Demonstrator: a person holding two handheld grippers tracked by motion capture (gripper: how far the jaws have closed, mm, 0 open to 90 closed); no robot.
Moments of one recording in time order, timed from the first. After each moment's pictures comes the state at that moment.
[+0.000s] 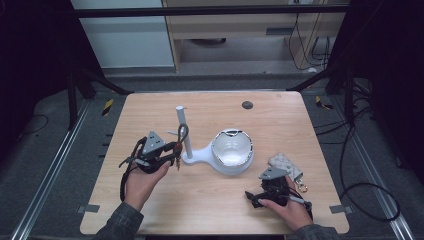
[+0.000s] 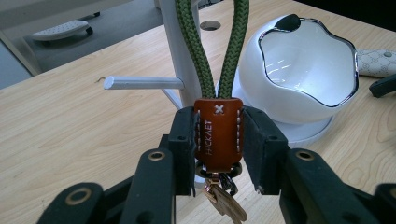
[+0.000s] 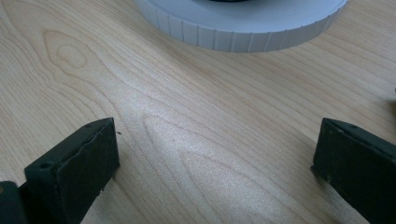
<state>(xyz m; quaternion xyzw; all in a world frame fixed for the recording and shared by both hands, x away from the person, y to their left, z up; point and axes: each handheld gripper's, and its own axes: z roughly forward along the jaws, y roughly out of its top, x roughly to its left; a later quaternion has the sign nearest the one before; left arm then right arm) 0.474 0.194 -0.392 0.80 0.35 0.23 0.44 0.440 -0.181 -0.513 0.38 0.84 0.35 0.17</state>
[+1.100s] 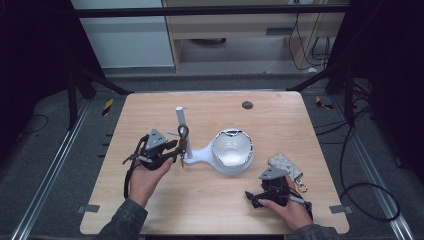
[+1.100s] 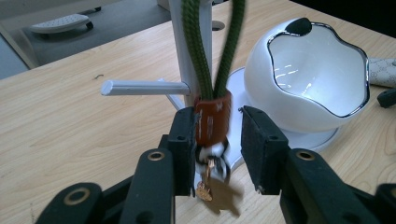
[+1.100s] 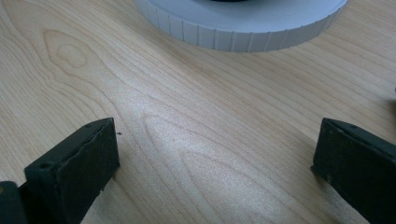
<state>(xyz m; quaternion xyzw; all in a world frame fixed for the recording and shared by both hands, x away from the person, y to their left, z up) 0.485 0.190 -0.396 0.79 0.36 0.23 0.44 0.440 -0.181 -0.513 0.38 0.84 0.35 0.17</state>
